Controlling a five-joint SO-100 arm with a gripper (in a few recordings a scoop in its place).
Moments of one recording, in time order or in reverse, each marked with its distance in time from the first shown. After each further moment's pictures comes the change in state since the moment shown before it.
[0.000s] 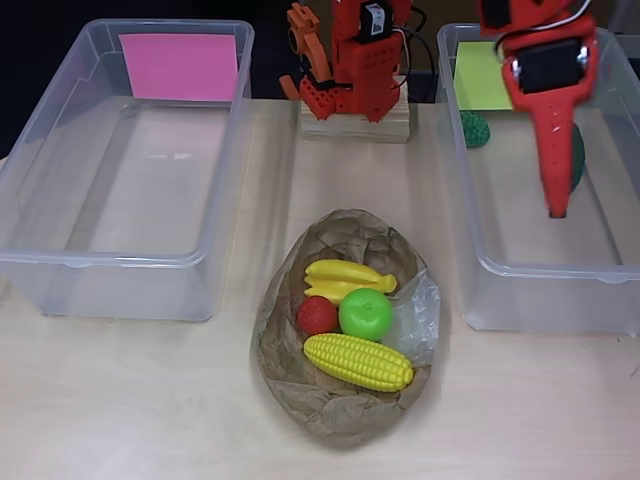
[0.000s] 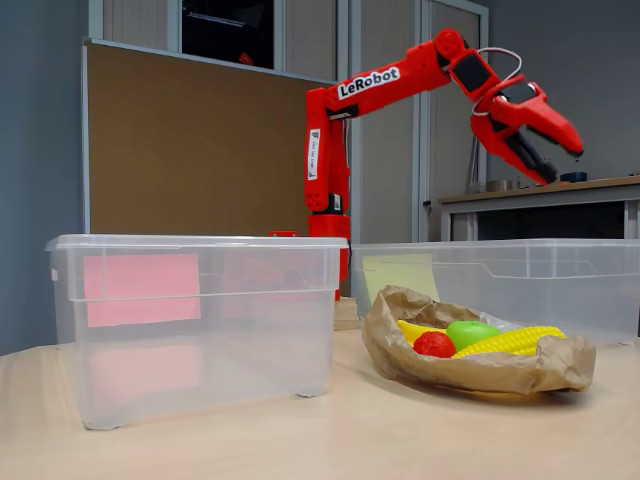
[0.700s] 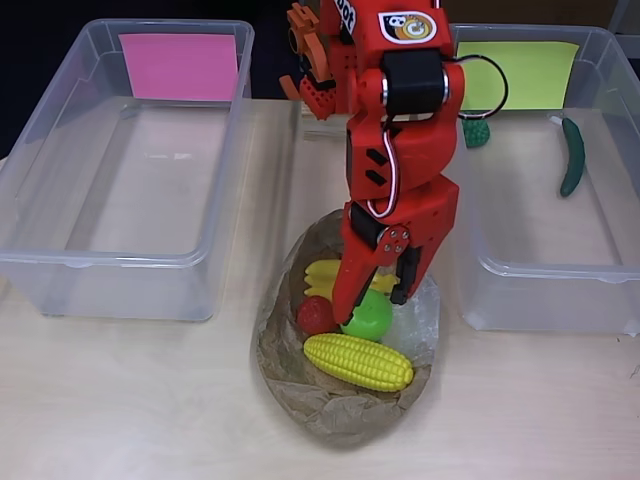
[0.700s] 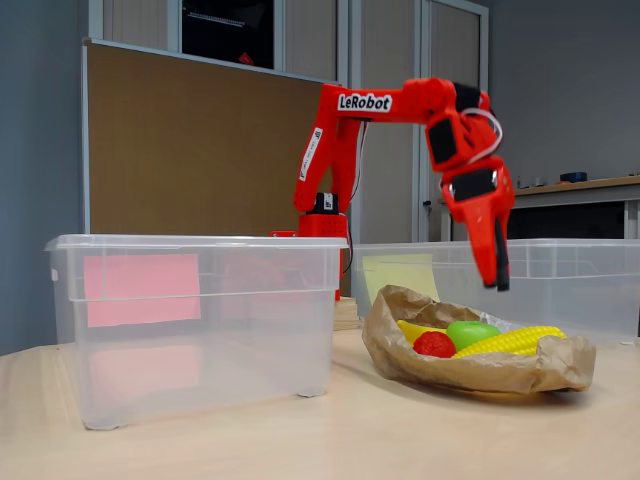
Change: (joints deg) arm 17.0 -22.2 2.5 -4.8 27.7
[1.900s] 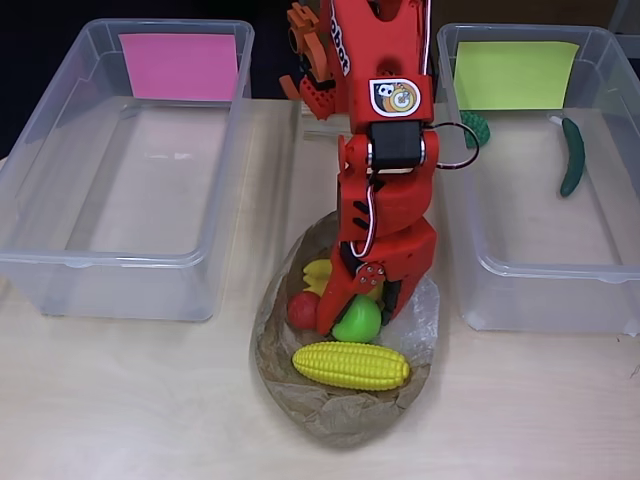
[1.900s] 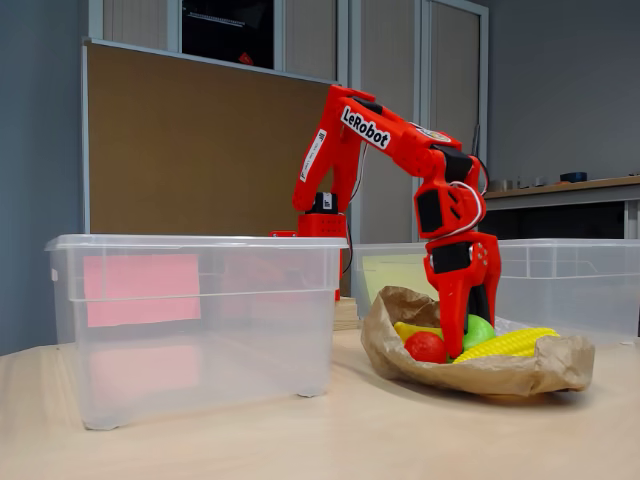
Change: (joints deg) arm -1.5 -10.3 14.7 -18.3 6.1
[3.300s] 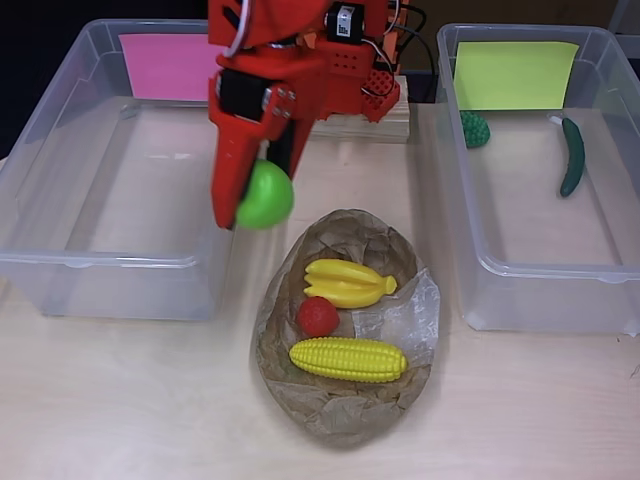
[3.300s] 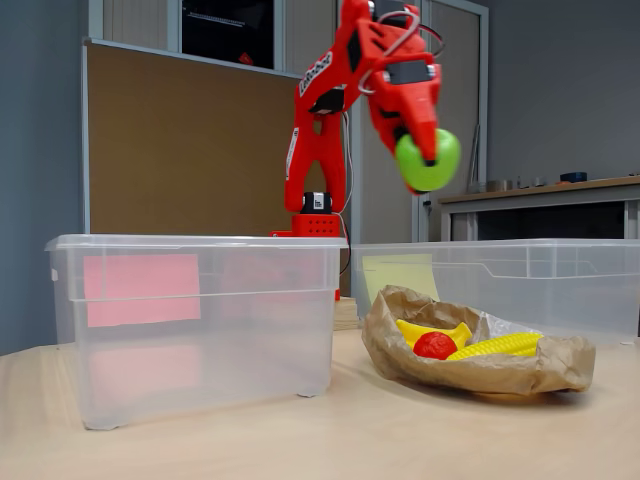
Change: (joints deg) arm 24.1 29.0 -22.7 38.4 -54.0
